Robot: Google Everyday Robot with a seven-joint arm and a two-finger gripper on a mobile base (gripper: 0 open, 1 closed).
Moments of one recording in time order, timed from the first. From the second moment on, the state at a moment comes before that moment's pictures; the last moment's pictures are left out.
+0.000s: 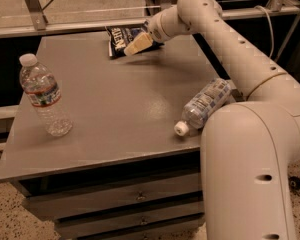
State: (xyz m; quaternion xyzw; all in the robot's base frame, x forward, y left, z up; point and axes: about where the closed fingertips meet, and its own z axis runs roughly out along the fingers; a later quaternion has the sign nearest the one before) arm 0.859 0.007 0.876 -0.45 0.75 0.14 0.47
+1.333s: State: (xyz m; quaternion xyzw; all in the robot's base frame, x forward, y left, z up) arm 0.845 -0.015 0.898 -0.45 0.74 0.09 0.49
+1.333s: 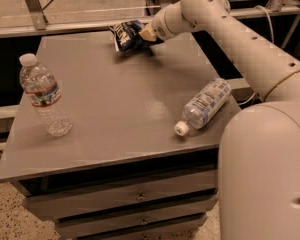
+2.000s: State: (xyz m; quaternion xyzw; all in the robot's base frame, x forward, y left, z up) arm 0.767 0.015 0.923 -0.54 0.68 0.13 0.47
